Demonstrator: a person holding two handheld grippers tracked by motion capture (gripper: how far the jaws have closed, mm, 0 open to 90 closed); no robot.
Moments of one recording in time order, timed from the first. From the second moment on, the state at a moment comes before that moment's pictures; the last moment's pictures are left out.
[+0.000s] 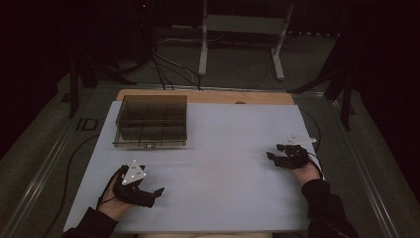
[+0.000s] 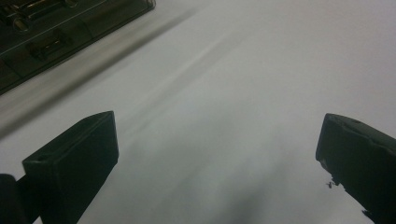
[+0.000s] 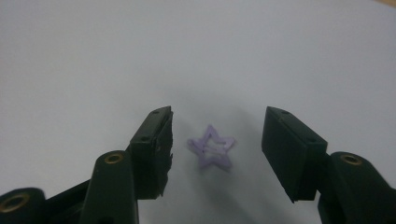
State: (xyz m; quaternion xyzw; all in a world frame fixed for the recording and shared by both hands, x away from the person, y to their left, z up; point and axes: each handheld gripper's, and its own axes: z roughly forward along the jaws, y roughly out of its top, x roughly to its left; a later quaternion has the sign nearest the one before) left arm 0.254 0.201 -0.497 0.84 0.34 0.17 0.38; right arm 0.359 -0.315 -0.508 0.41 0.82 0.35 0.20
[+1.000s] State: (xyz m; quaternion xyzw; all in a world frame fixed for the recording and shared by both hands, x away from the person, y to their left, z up) left arm 0.254 0.201 -0.497 0.84 0.34 0.17 0.38; right arm 0.370 -0.310 -0.521 0.39 0.84 0.33 0.15
